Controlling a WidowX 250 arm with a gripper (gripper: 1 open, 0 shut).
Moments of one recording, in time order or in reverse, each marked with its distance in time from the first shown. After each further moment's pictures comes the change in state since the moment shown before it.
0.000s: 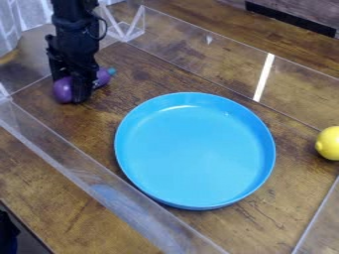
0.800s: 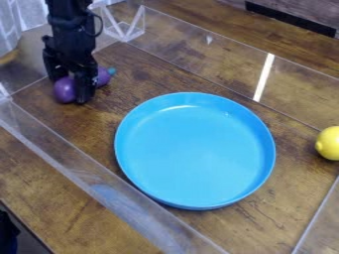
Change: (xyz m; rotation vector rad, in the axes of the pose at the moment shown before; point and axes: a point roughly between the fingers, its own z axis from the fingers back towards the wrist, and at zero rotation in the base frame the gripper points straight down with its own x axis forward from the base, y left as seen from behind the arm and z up) arm 0.004 0.005 0.003 -0.033 -0.032 0.054
